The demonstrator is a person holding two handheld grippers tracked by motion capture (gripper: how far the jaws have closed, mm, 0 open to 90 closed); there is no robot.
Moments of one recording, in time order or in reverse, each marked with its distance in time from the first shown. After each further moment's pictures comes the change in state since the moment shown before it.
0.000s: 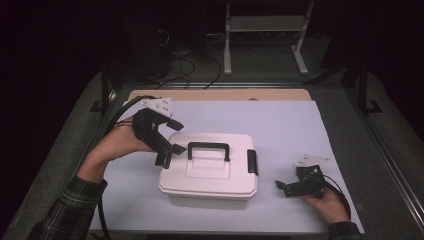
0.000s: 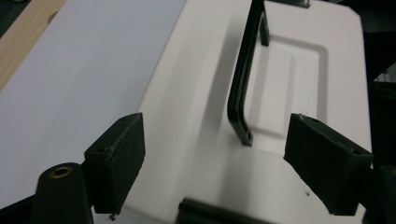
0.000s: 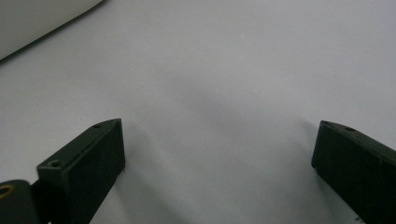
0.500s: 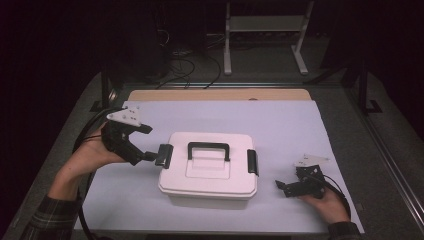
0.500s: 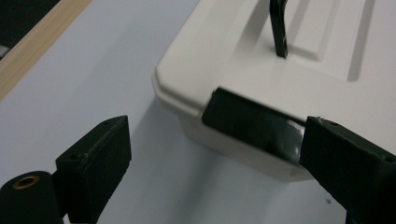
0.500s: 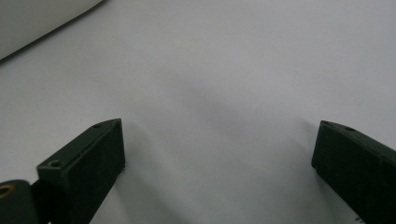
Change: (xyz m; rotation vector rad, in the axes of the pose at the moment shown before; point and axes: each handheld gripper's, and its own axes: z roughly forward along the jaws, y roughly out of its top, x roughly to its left) left arm -0.009 -0.067 -0.034 -0.014 0.152 -0.108; right arm 0.000 0.000 0.000 0.000 -0.001 -0.003
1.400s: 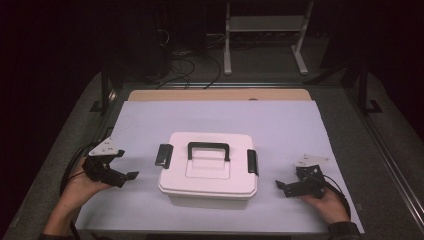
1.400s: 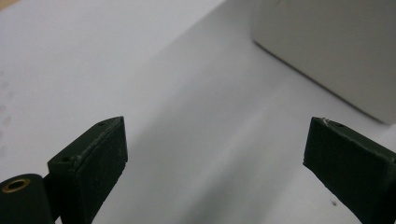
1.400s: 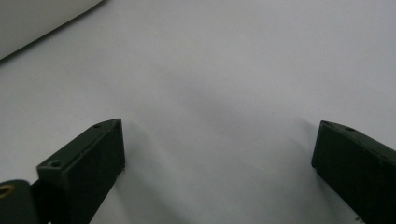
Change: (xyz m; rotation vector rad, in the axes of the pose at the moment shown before) left arm -0.003 -0.126 0.024 -0.016 0.239 -0.235; right arm 0.000 0.000 0.000 0.000 0.000 -0.001
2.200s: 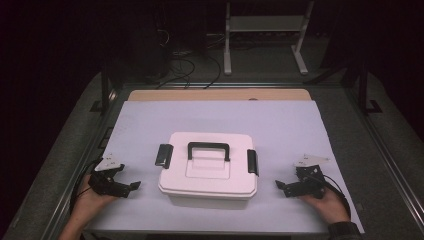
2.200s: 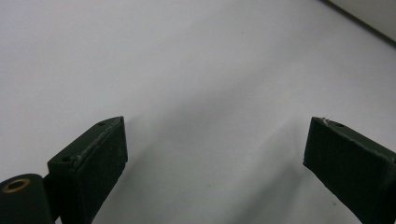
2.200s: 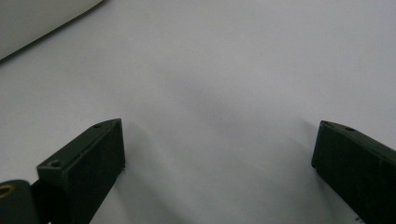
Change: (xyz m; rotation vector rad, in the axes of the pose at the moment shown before) left arm -0.004 -0.053 0.035 -0.005 0.062 -0.125; right arm 0.000 0.000 0.000 -0.002 0.000 0.000
